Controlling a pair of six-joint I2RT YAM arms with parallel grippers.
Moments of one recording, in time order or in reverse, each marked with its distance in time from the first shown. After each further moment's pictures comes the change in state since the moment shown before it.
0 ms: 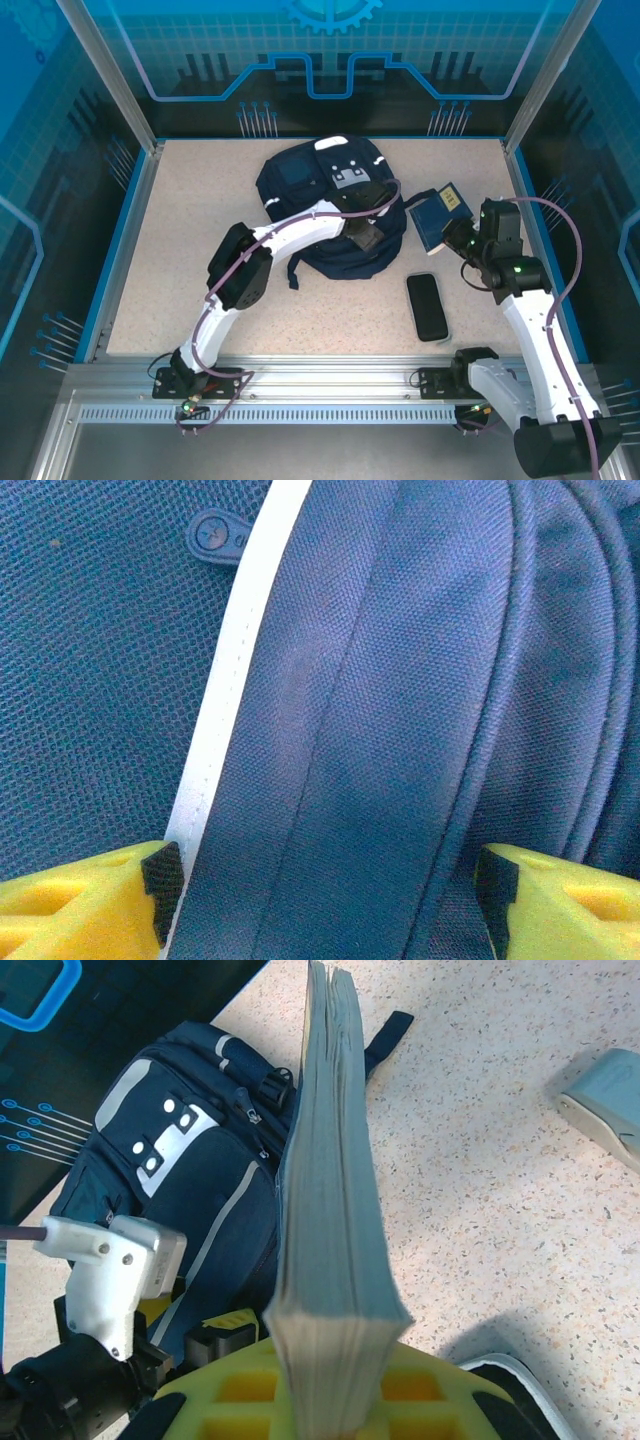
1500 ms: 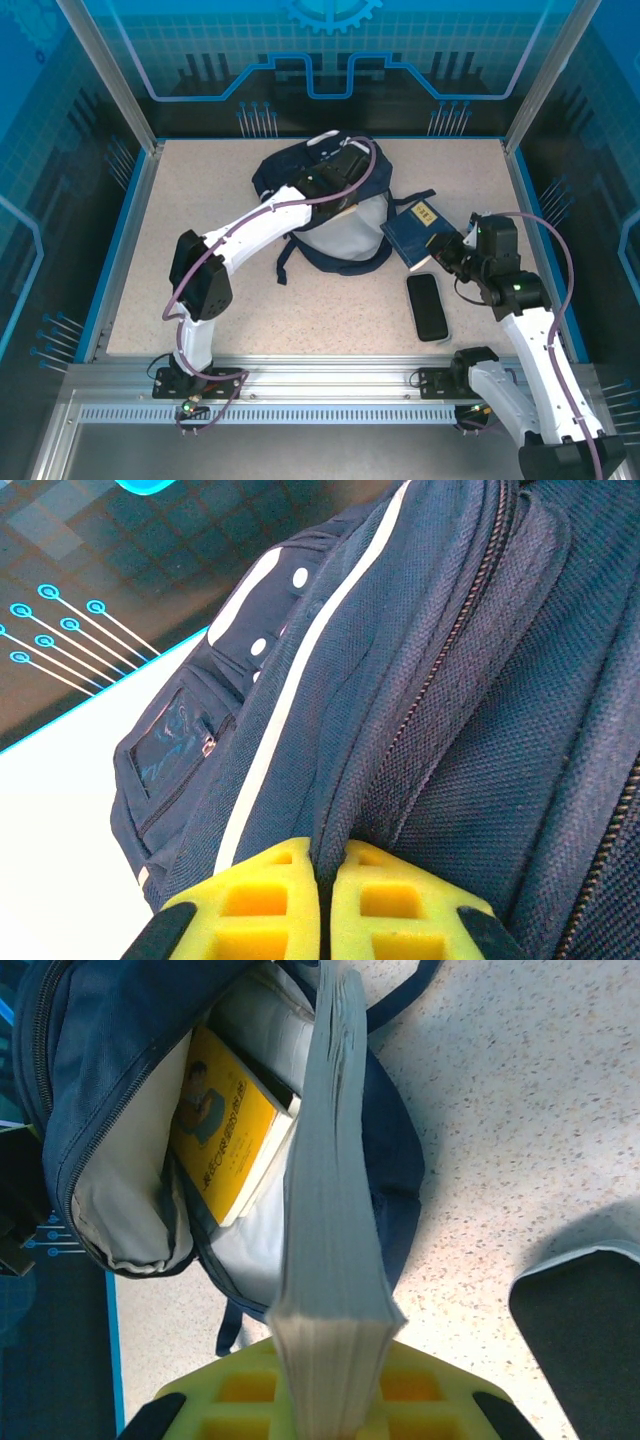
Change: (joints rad) left arm 0.061 -0.260 -0.040 0.128 -0.319 -0.054; right arm 0.058 -0.101 -0.082 -0.010 -0.209 0.112
